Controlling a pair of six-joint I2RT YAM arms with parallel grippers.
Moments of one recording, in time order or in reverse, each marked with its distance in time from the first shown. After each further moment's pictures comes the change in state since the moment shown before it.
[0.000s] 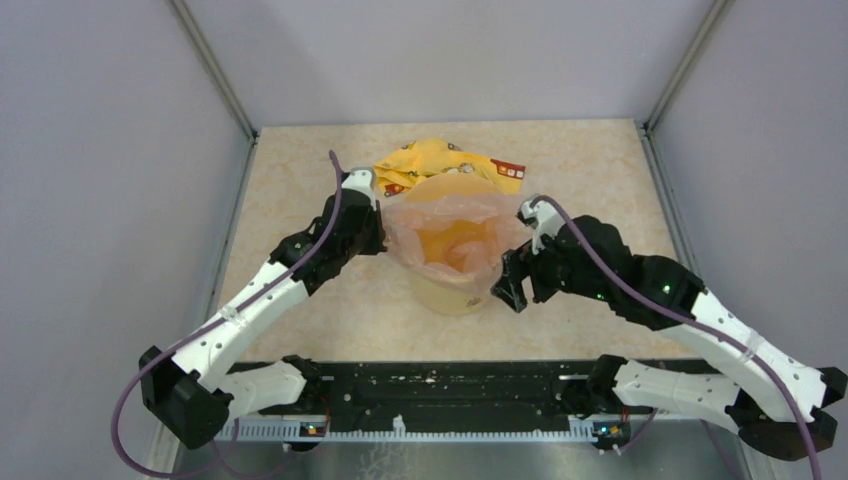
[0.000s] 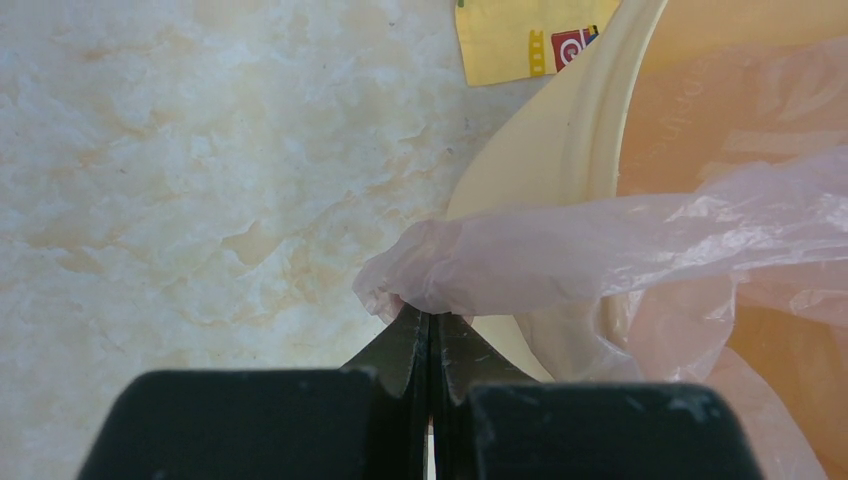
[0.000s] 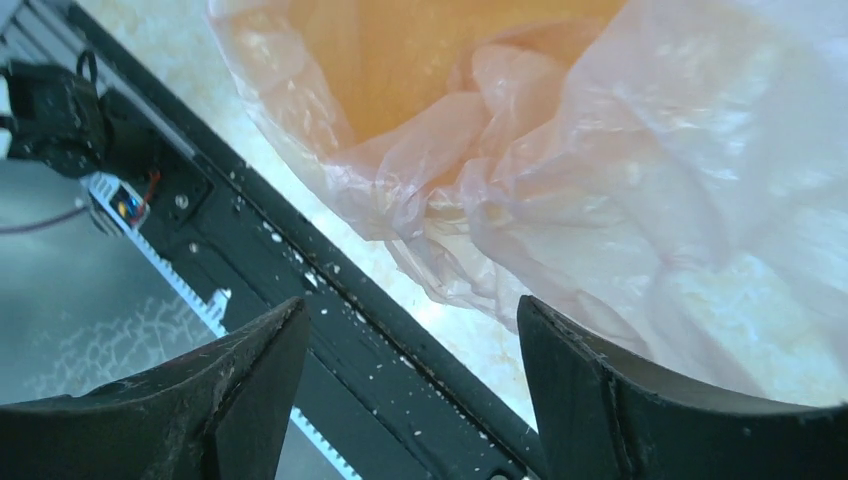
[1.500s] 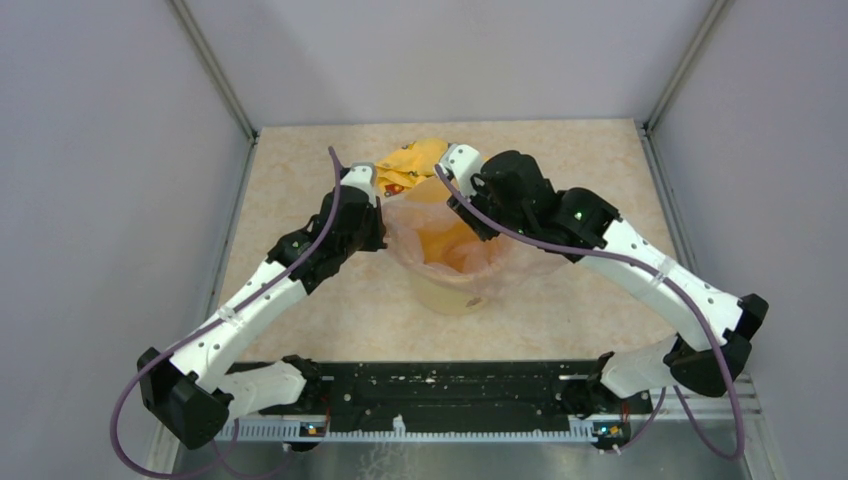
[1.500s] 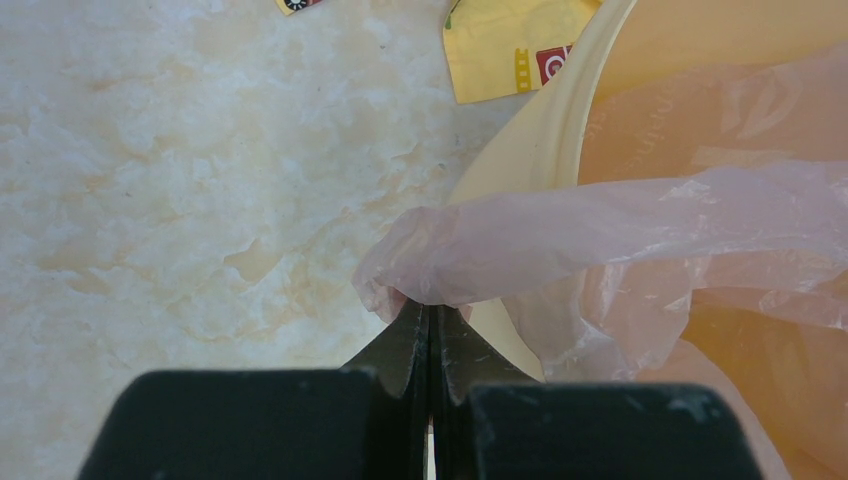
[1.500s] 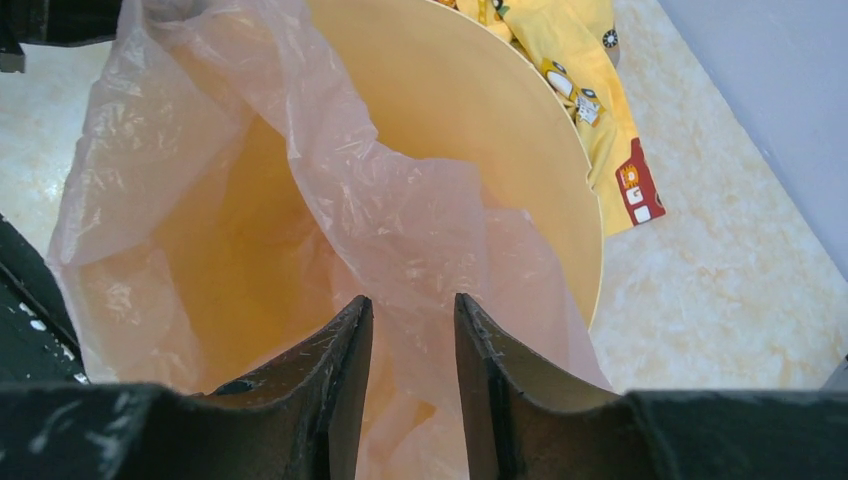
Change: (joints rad) left arm 0.000 -0.001 0.026 0.008 0.009 0.028; right arm -0.024 0.479 0.450 0.039 0.166 -0.487
